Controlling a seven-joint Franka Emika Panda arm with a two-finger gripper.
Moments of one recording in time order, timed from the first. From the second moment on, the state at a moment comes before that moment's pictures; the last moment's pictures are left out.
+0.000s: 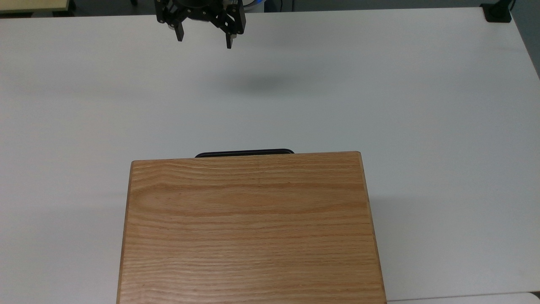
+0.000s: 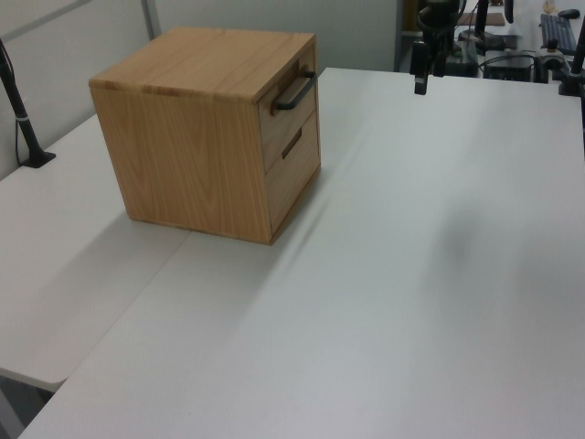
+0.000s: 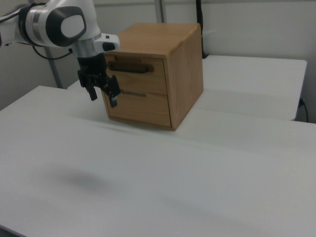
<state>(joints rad) 0.07 0.02 -0.07 -1.70 -0.02 1.74 0.13</state>
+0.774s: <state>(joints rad) 0.15 0.06 -0.16 -1.64 0.08 1.92 0.76</state>
